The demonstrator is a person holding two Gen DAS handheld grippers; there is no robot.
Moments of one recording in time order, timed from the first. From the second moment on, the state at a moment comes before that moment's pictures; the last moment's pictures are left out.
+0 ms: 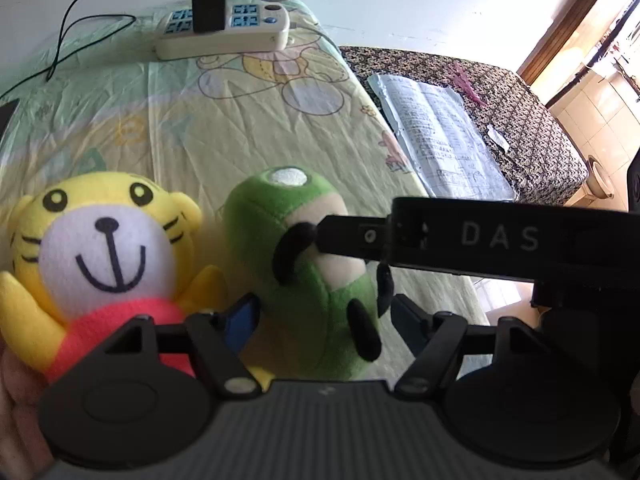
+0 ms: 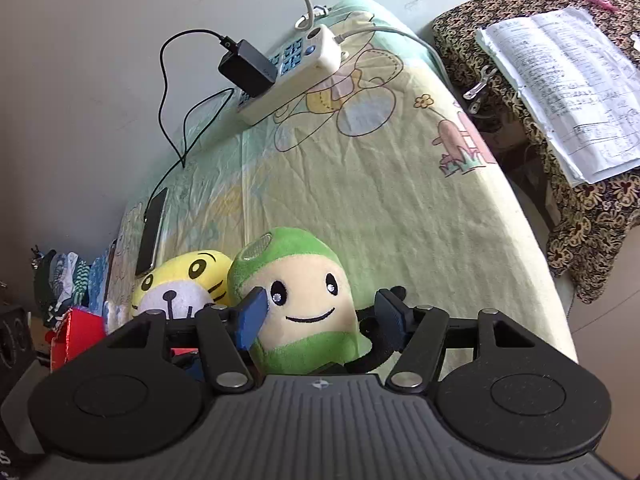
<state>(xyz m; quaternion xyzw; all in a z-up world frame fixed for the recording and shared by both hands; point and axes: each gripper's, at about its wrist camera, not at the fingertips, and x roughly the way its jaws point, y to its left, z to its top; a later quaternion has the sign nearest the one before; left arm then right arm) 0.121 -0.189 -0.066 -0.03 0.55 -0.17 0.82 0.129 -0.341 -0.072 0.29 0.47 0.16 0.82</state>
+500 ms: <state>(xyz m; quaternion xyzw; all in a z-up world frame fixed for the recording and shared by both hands) 0.140 -0.187 -0.077 -0.03 0.55 -0.16 0.82 0.140 -0.323 -0.075 0.28 0.49 0.21 0.80</state>
